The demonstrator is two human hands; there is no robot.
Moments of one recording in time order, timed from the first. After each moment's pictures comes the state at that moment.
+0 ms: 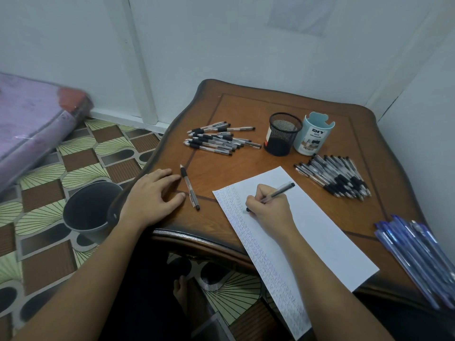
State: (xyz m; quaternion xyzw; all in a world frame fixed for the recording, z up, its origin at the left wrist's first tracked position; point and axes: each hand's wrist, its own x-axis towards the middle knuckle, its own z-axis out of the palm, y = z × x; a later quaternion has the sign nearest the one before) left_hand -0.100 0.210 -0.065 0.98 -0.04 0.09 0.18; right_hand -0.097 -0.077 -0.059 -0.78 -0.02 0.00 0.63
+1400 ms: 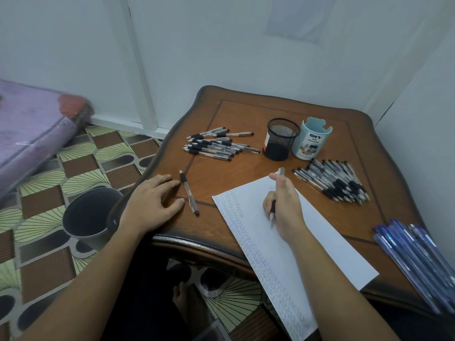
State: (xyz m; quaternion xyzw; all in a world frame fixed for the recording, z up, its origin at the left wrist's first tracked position) left_hand -0.099 0.212 -0.067 0.98 -0.04 0.09 0.17; right_hand -0.085 -0.088 -0.039 -0.73 0.11 0.02 0.68
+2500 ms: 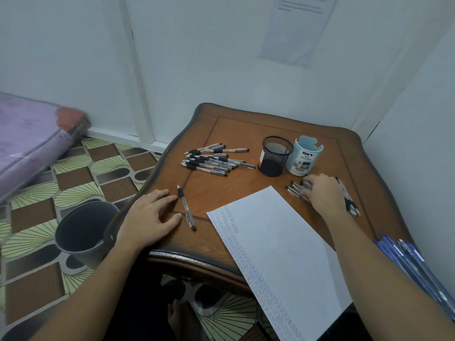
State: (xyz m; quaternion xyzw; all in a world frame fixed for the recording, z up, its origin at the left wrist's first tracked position) left_hand -0.100 0.210 -0.063 0.98 -0.04 0.09 0.17; right_hand -0.011 -0.188 -0.004 -1.00 0.07 -0.05 0.04
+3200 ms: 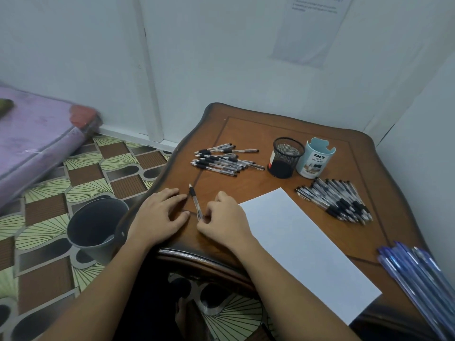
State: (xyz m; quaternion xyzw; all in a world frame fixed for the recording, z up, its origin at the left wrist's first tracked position) left_hand -0.098 0.214 -0.068 0.98 -0.04 0.09 0.17; right_hand -0.089 0.019 -0.022 -0.95 -0.20 0.01 0.22
